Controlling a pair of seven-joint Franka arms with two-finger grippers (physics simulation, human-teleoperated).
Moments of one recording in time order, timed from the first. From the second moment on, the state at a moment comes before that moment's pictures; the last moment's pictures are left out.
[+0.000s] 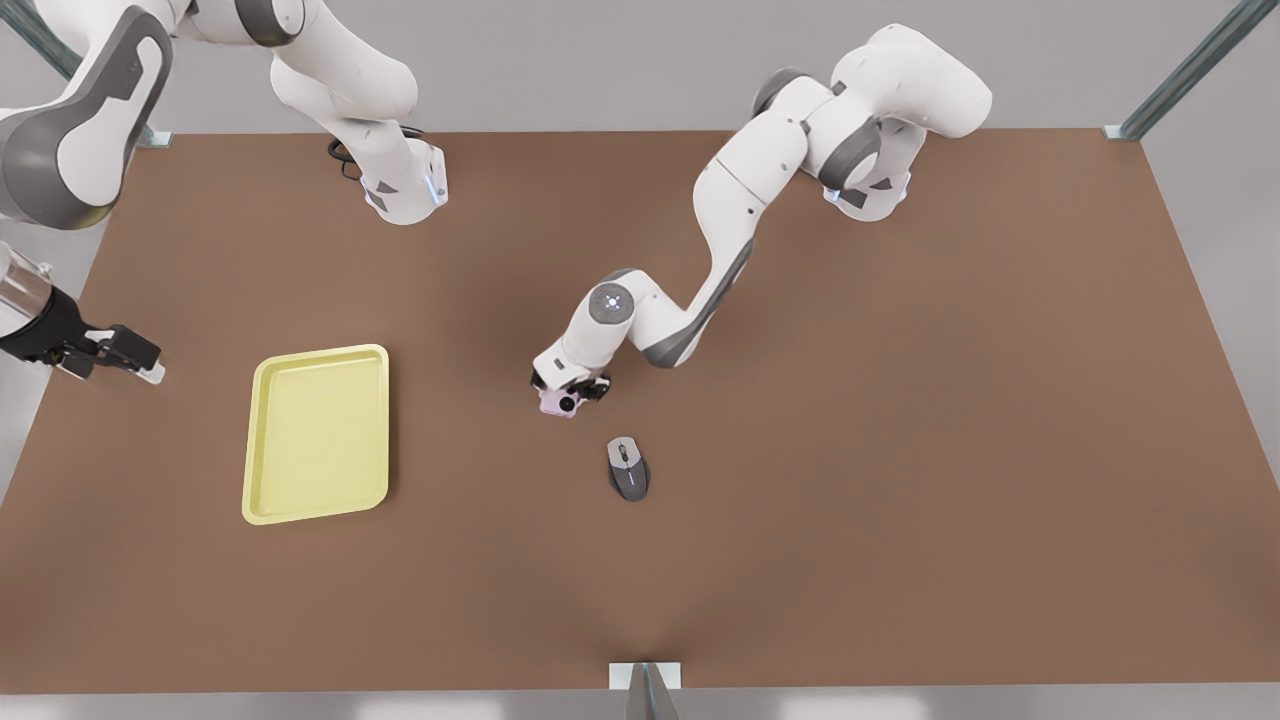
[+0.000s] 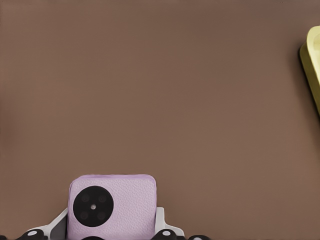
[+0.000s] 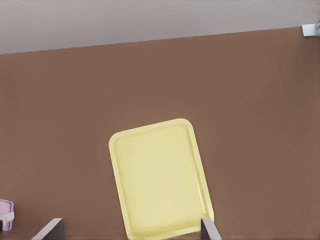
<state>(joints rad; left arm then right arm) -0.89 1.05 -0.02 -1.16 -0.15 2.57 -0.68 -0.15 0.22 0.00 -1.23 0.03 1.53 -0.06</state>
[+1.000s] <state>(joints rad) -0.13 0.22 0.00 -1.38 0.06 1.53 -0.32 0.49 0.55 0.14 -1.56 -0.02 1.88 0.47</state>
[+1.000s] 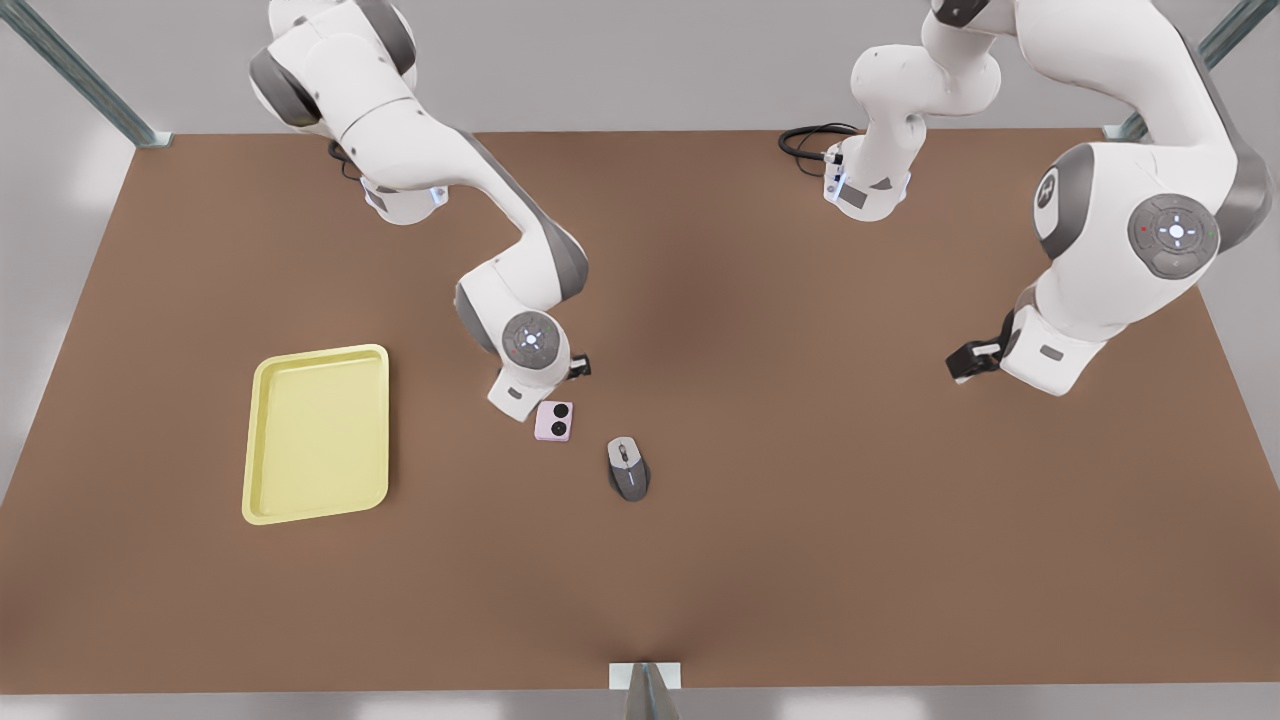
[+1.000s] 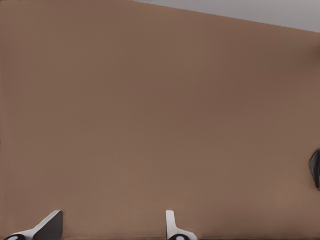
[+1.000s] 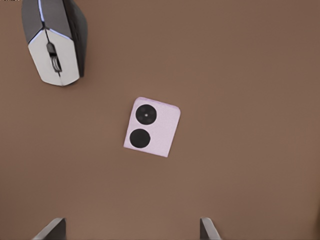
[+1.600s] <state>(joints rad) -0.13 0.24 0.00 -1.38 0.07 1.47 -0.11 0.48 0.65 0.13 -1.84 -0.18 2.54 0.92</state>
